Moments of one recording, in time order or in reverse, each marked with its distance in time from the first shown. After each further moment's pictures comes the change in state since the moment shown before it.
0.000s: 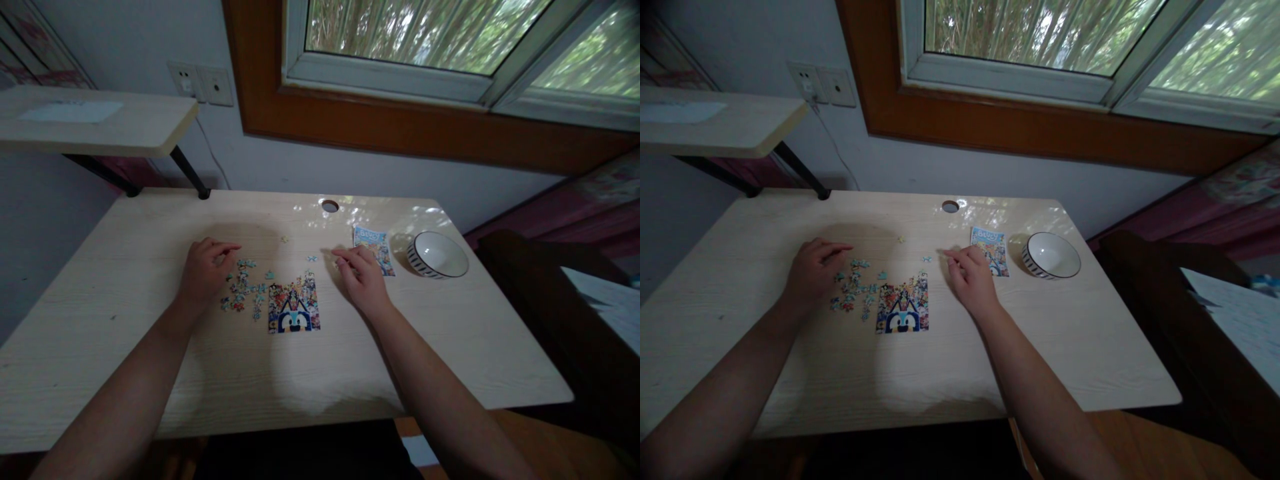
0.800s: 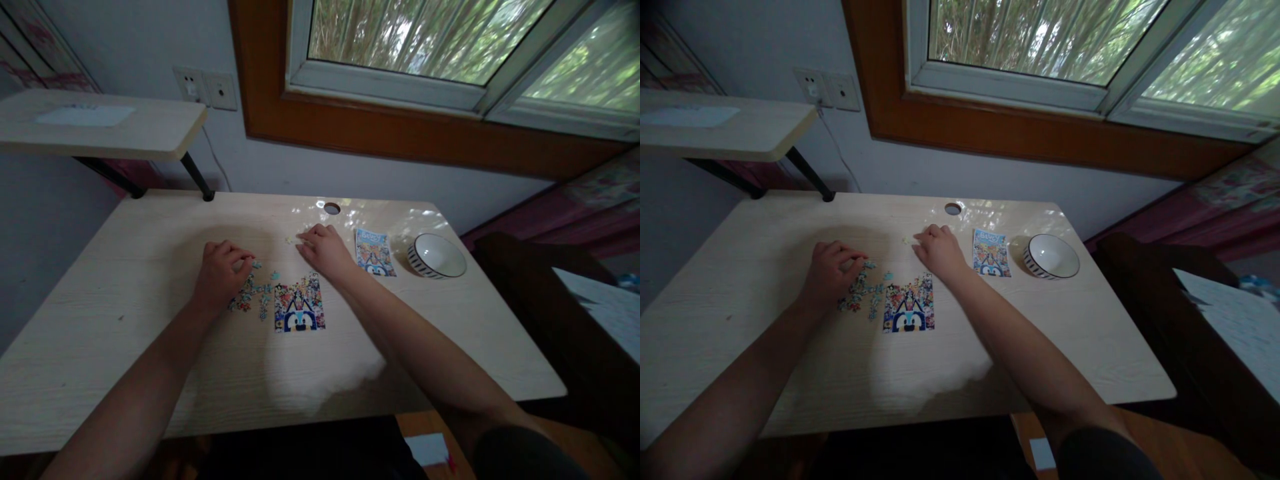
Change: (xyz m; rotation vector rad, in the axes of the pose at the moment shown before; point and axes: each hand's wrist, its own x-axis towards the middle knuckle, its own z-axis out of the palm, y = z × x) left_hand -0.003 0.009 0.012 0.075 0.005 0.220; right_hand 0.074 -0.005 0.062 -0.344 -0.287 -0.141
